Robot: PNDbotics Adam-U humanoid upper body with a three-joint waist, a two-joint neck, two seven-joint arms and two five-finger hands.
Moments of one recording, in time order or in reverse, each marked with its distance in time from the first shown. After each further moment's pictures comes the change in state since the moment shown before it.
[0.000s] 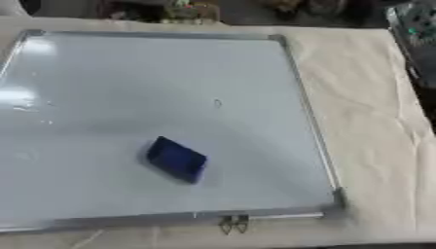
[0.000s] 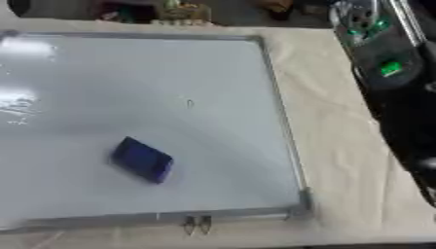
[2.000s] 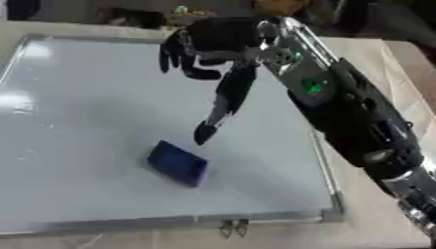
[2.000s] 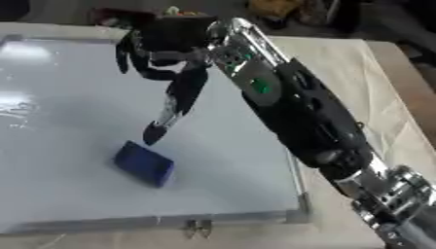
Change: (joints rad) left arm 0.006 0.008 -0.006 0.006 0.003 0.004 -0.004; right arm -0.141 0.295 0.278 0.257 0.189 -0.131 0.750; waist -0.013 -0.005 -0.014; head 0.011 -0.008
